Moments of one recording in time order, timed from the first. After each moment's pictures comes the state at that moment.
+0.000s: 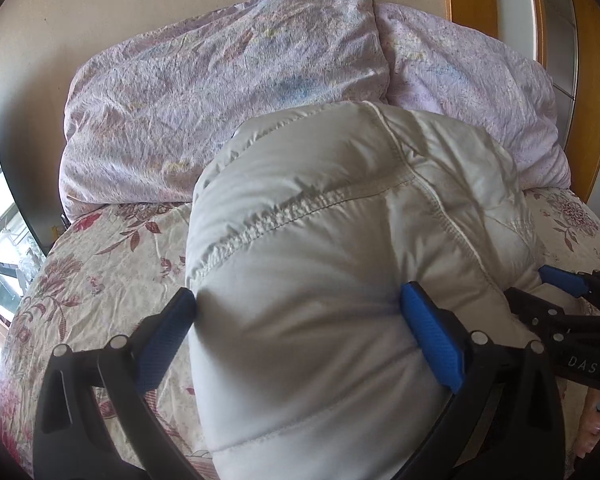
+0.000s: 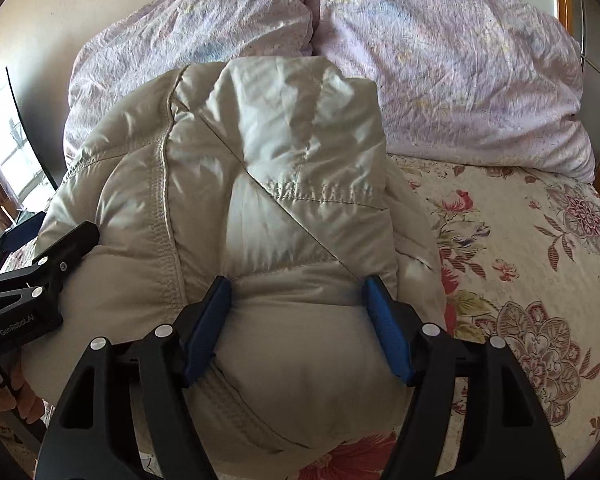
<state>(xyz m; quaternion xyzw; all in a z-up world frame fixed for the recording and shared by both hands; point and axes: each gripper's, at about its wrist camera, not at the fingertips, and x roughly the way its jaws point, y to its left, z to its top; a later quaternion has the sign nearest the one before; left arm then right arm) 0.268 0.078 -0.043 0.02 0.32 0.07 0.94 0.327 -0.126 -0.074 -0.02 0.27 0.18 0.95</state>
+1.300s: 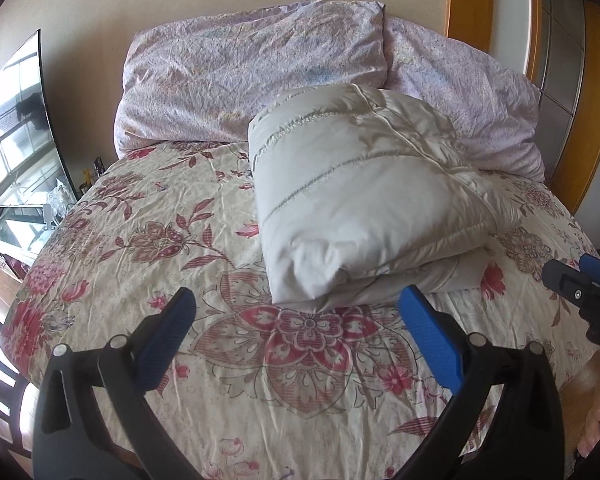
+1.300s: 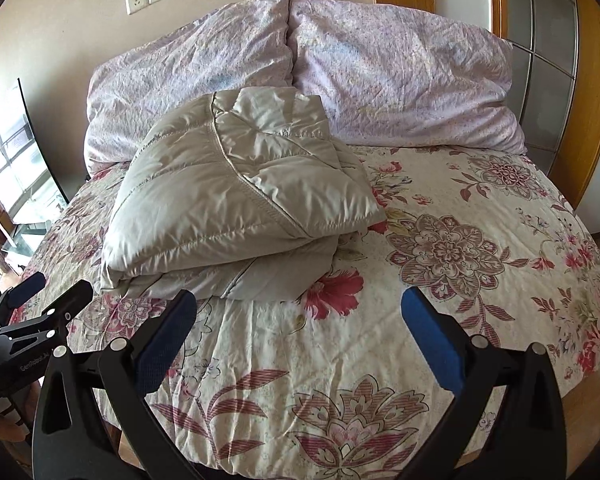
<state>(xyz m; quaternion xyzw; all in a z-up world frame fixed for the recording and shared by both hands) 0.095 0.065 -0.023 -0.04 0.35 0.09 0.93 0.166 -0.172 -0.067 0.00 0.24 0.14 0.96</state>
